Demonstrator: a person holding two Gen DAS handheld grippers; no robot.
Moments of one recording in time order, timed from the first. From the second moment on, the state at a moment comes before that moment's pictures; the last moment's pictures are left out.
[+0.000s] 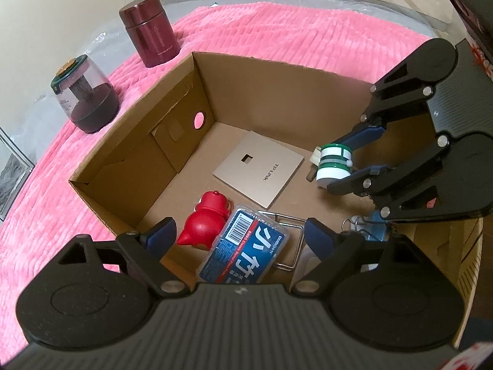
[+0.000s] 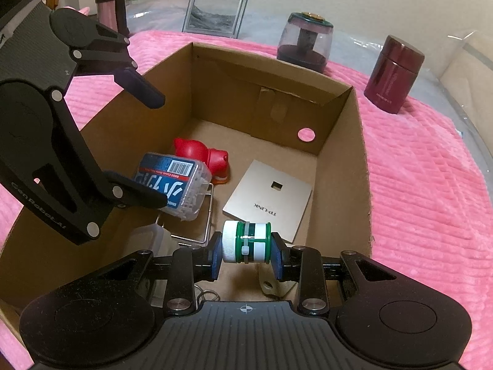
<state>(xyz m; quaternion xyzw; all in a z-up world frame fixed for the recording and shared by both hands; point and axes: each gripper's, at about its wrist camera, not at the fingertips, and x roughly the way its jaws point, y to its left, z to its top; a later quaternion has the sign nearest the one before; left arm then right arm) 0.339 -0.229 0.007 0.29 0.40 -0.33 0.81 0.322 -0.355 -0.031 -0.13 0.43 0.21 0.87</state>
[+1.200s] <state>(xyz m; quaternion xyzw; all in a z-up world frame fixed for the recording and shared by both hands) 0.325 -0.224 0.024 0.28 0.38 -0.32 0.82 0.312 -0.360 -0.017 -0.11 0.42 0.20 0.88</state>
